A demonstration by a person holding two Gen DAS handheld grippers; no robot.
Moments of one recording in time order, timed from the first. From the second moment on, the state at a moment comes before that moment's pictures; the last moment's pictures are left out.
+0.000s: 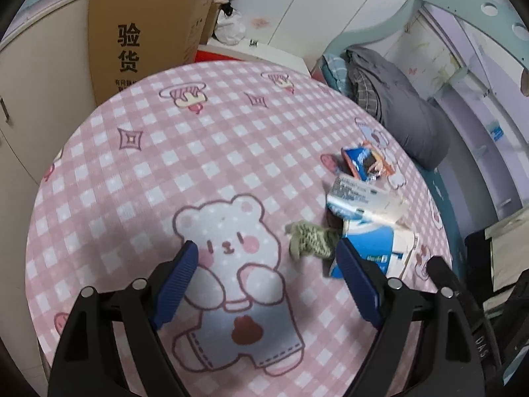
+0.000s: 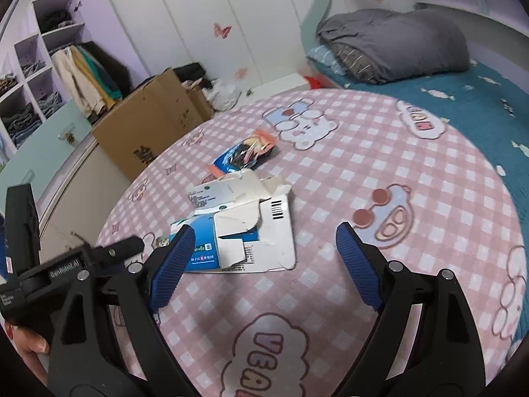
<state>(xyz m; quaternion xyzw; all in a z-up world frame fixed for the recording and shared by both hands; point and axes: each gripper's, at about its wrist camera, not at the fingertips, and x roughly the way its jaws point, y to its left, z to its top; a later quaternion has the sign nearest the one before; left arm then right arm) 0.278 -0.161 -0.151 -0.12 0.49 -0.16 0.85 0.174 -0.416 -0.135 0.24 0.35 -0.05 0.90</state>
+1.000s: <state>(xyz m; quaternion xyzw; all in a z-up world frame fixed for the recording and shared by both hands) 0.272 -0.164 -0.146 -0.08 0.48 -0.16 0.86 0.160 -0.445 -0.122 0.32 0.27 0.05 0.90</state>
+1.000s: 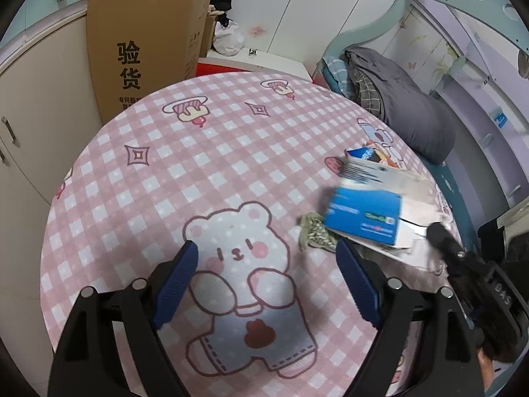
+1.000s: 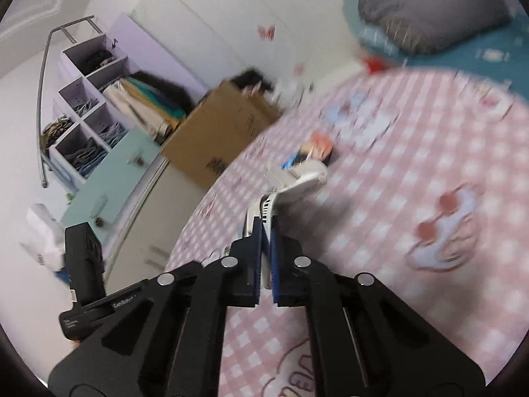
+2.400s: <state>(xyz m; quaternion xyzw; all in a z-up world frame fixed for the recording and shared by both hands) 0.273 -0.261 -0.154 -0.07 0.50 -0.23 0.83 0.120 -0.442 -0.085 0.23 0.21 -0.04 0.95</state>
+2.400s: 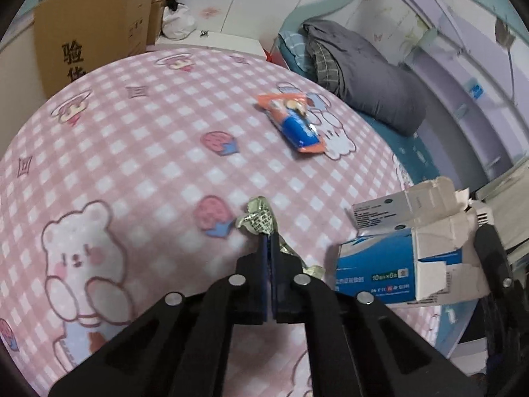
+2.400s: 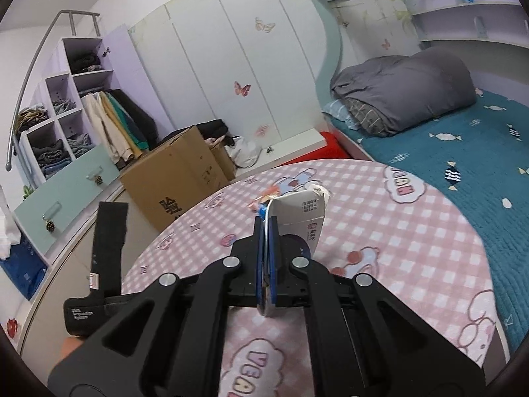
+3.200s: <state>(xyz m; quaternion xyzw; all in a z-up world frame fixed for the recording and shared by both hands) 0.249 0.055 -0.108 -0.20 0.41 -0.11 0.88 0.222 -0.153 -0.060 0.15 0.28 0.20 0.93</state>
